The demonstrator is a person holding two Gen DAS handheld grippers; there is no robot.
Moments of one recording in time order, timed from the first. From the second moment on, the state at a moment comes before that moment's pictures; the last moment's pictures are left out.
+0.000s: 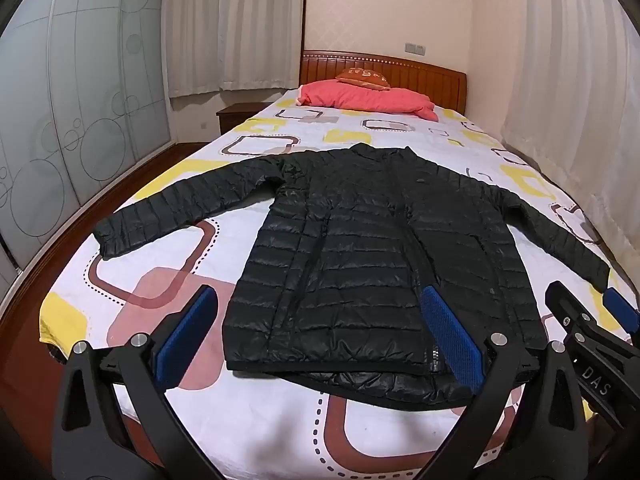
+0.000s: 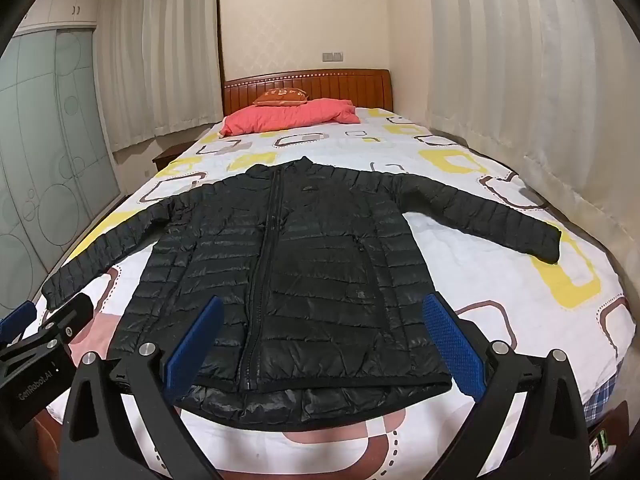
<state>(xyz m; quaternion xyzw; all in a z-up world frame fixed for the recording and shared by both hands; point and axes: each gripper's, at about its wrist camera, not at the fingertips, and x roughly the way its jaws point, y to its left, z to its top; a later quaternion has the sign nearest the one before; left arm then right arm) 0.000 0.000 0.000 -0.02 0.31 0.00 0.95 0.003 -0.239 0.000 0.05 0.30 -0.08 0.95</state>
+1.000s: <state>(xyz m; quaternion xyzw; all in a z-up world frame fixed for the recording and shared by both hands) -0.001 0.003 -0.001 -0.02 0.31 0.01 0.95 -0.001 -0.235 0.003 0.05 0.30 -0.08 0.95</state>
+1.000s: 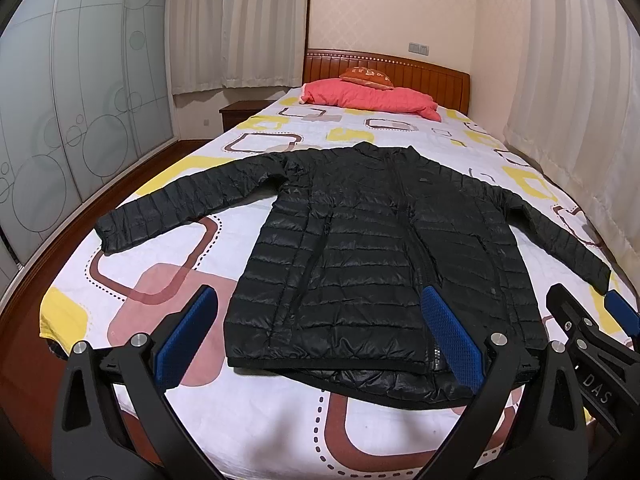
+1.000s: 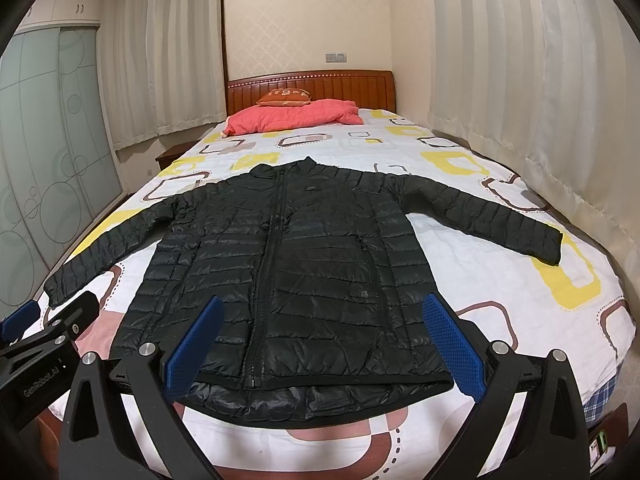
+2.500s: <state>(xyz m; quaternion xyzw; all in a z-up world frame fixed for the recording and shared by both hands) -0.005 0.007 -0.011 -0.02 0.32 0.01 0.95 -0.002 -0.234 -0.001 0.05 0.31 -0.08 0.95</state>
